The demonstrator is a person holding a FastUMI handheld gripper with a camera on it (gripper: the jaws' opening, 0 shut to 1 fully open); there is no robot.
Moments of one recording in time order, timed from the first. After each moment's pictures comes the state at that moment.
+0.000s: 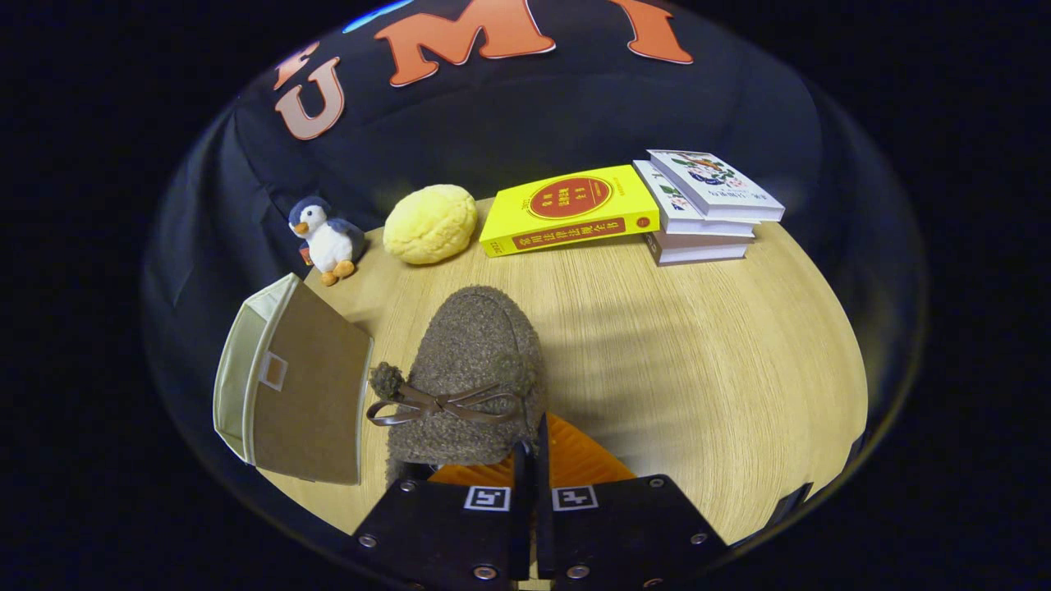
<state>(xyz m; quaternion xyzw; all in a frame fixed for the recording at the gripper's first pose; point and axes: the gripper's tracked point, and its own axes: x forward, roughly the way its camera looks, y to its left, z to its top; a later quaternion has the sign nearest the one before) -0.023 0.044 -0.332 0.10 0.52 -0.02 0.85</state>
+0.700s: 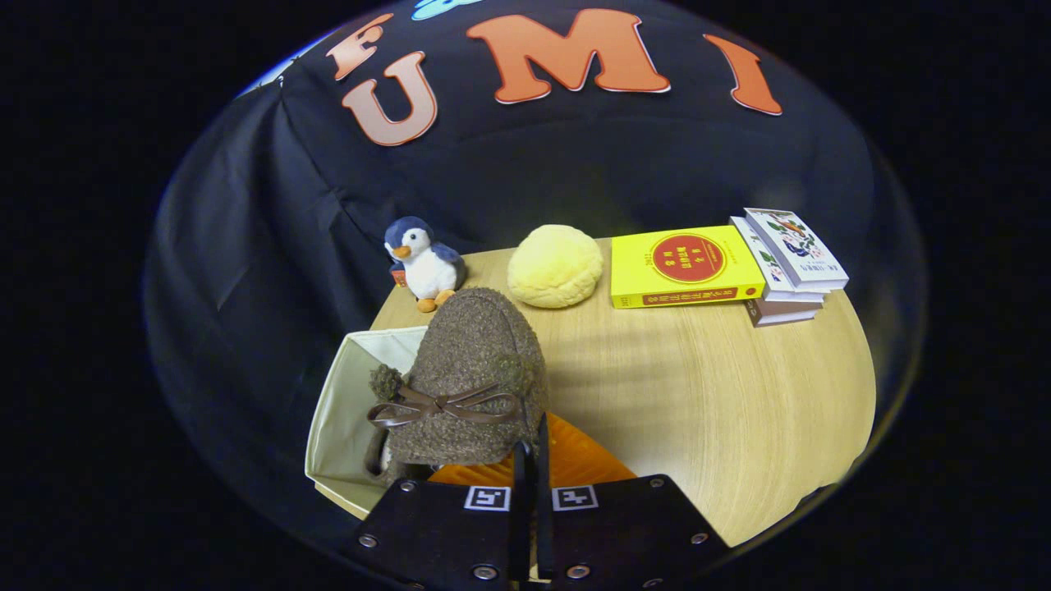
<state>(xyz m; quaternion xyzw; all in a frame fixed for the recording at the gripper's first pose) 0.040 0.194 -0.241 0.11 0.49 0.06 0.86</state>
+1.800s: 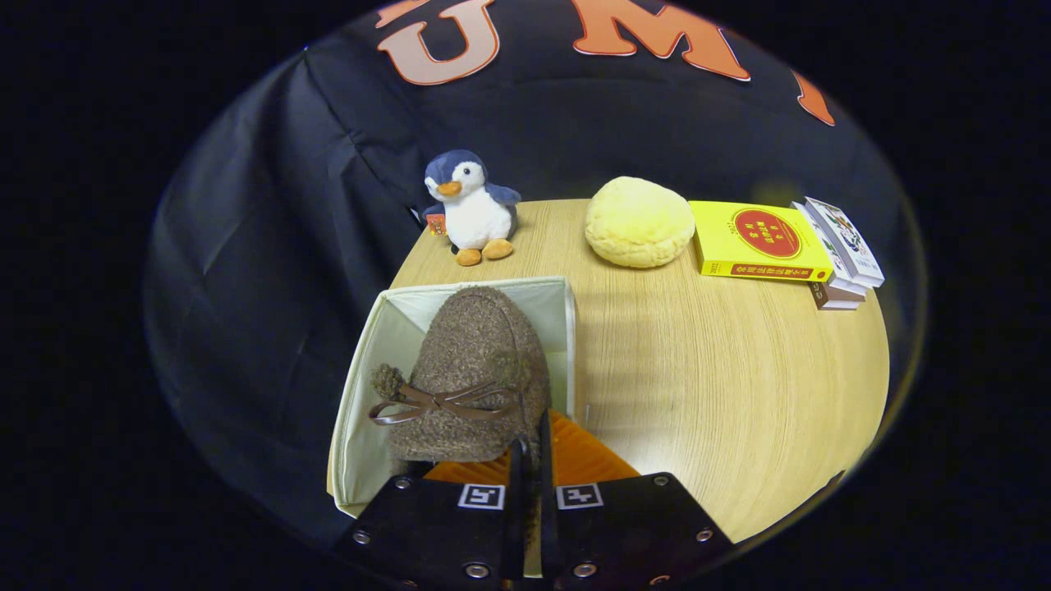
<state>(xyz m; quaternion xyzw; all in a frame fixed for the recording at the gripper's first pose) 0.034 0.315 -0.289 0.07 0.54 0.07 0.83</state>
